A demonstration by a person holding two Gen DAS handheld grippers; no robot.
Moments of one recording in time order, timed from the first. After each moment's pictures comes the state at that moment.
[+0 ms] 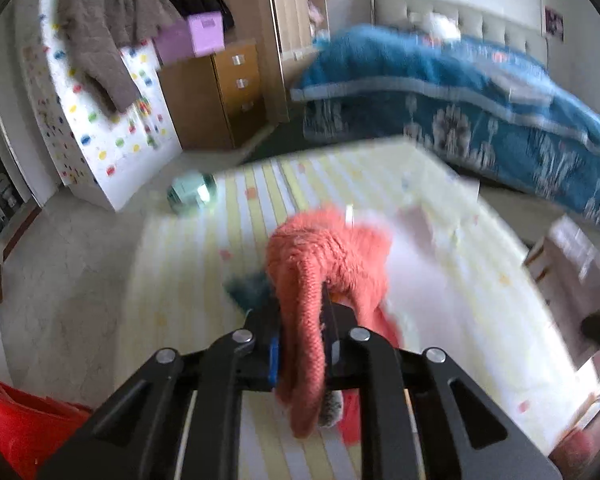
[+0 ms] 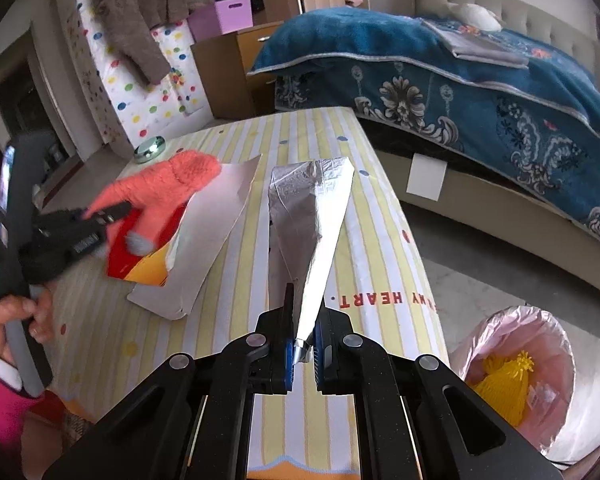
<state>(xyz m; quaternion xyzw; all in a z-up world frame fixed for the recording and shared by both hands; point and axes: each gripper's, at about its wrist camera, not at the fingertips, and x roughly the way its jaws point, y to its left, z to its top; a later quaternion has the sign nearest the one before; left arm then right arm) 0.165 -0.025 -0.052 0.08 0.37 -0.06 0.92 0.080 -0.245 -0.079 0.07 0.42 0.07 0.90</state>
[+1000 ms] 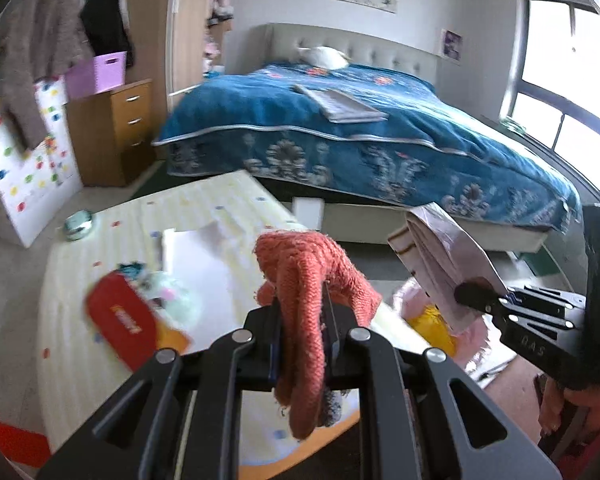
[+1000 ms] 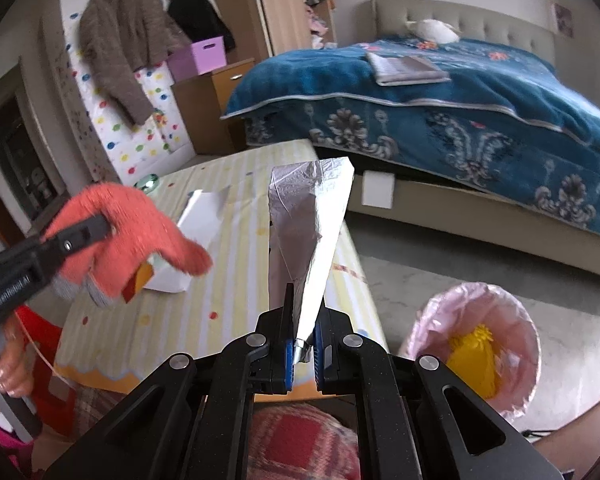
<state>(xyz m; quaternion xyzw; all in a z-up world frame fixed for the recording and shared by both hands) 0.043 -0.127 -0.014 0.05 0.34 -0.27 0.90 -0.012 -0.309 -0.040 0.10 0.37 0.02 0.92</state>
